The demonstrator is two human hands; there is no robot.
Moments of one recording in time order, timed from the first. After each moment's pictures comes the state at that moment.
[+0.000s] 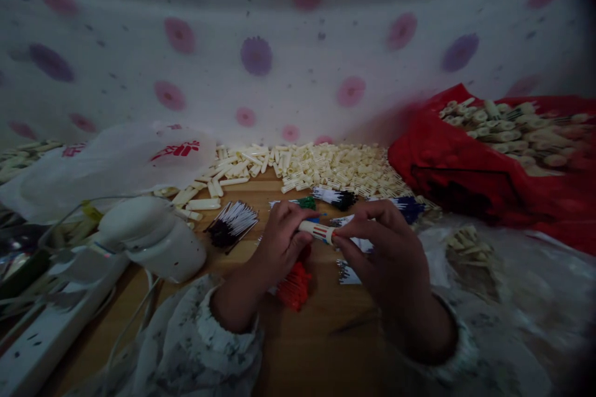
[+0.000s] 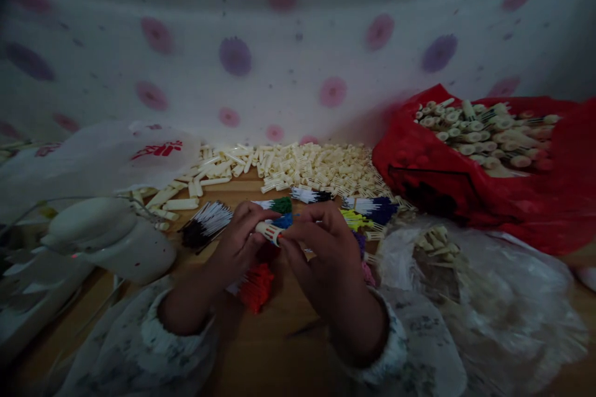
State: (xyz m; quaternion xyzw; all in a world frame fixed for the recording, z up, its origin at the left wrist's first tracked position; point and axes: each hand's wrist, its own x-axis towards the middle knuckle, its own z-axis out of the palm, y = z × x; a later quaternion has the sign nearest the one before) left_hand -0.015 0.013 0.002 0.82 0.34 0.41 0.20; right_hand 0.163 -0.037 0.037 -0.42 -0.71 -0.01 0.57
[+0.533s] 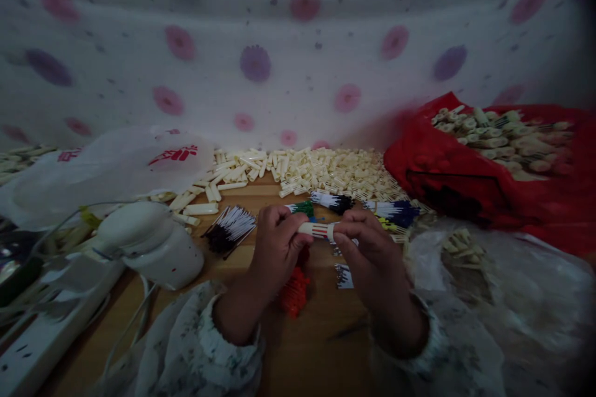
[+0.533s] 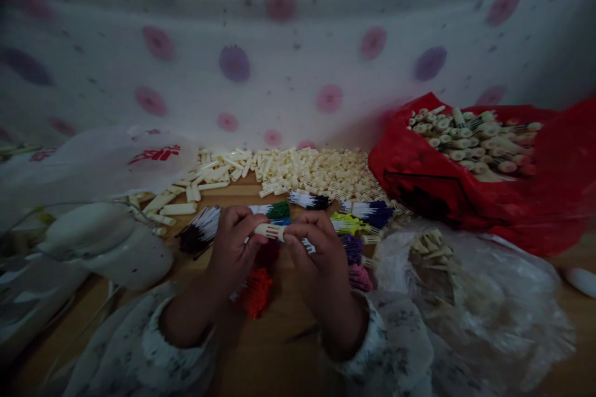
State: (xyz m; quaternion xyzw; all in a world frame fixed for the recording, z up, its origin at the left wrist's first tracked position) left_hand -0.008 0.008 0.000 0.79 0.41 0.46 0.04; right_hand 0.156 -0.031 0.007 -0.43 -0.65 0.15 0.61
